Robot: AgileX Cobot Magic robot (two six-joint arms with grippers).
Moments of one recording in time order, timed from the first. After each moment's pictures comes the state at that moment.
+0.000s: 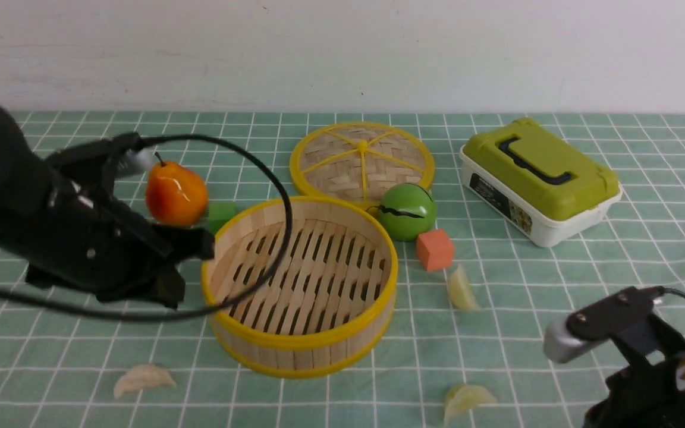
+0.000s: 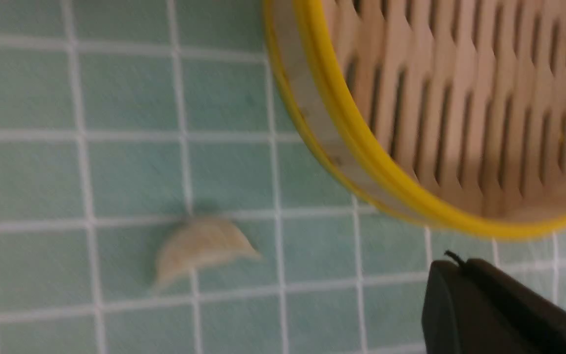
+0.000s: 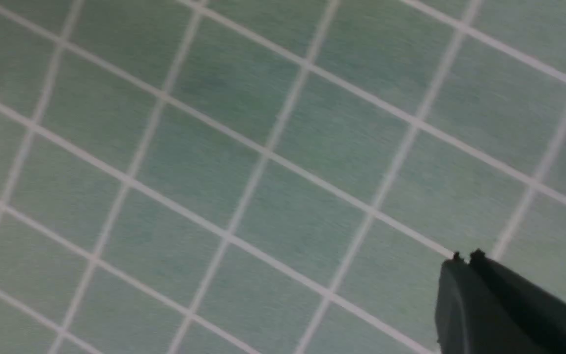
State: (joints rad) right arm 0.39 1.29 -0.65 0.33 0.69 -0.26; left arm -0.24 1.44 -1.09 -0.21 0.78 -0.18
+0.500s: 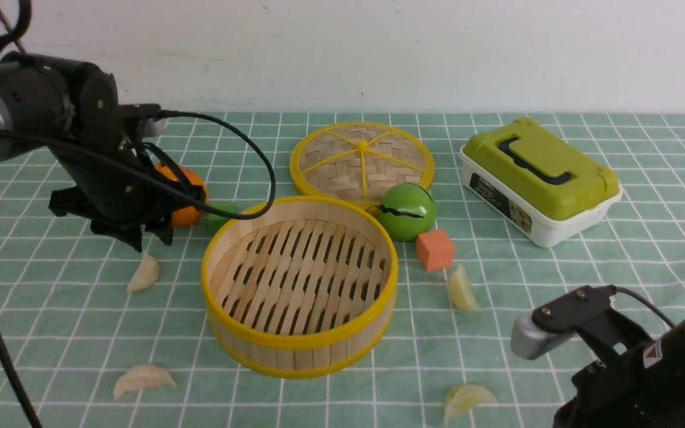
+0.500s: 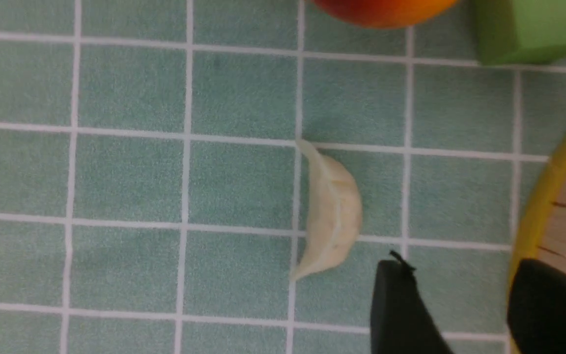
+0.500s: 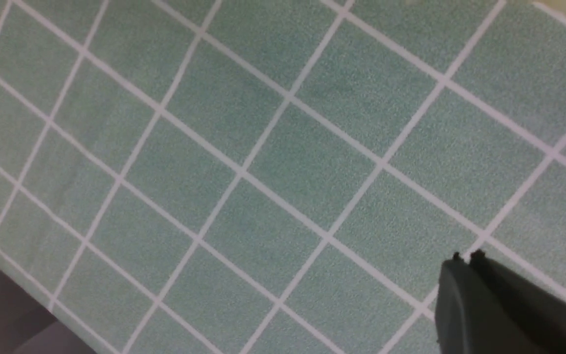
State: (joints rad) right arm 0.39 1.35 -0.71 0.49 0.77 -0.42; left arm -0.14 1.94 -1.48 0.07 0.80 -0.29
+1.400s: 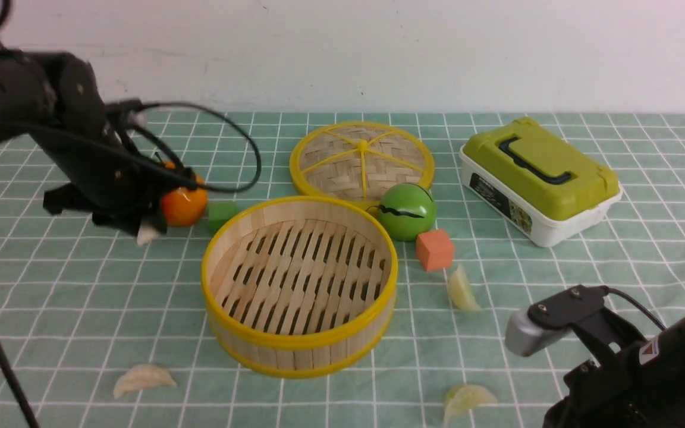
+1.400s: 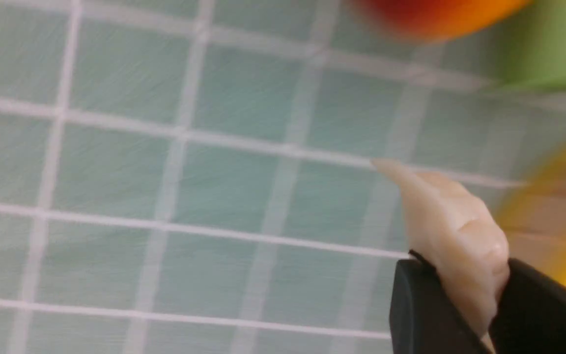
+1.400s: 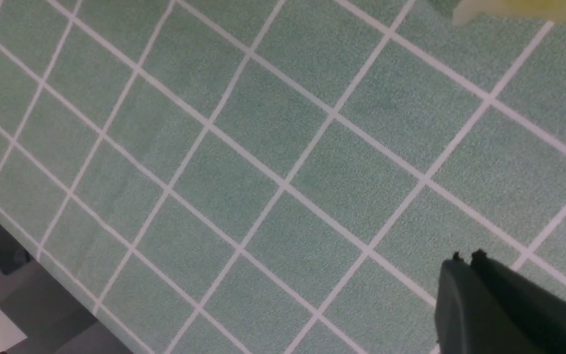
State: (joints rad) right arm 0.39 1.35 -0.71 0.56 0.78 -0.47; left arm -0.10 1.86 -1.54 -0.15 0.84 -0.20
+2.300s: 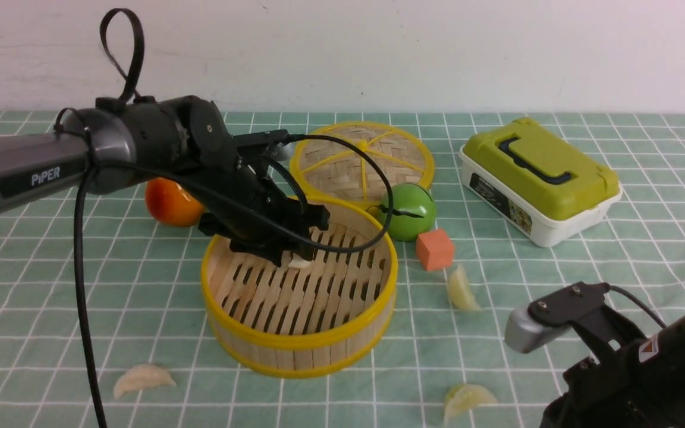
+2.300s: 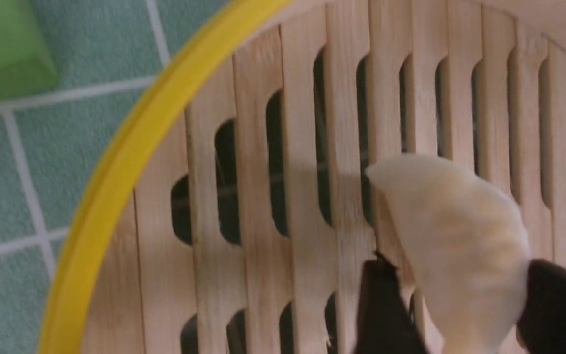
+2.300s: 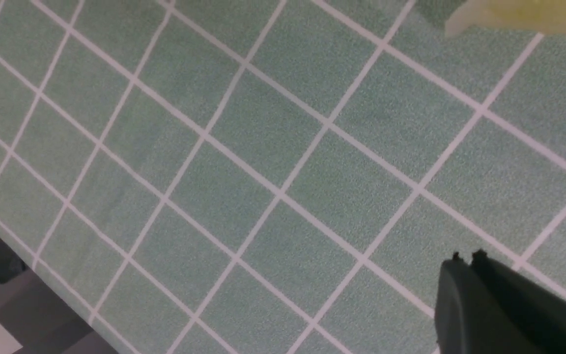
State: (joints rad) right arm 0.39 1.35 -0.71 0.56 0.76 -0.47; left arm -0.33 2.04 -1.55 -0.36 0.68 0.06
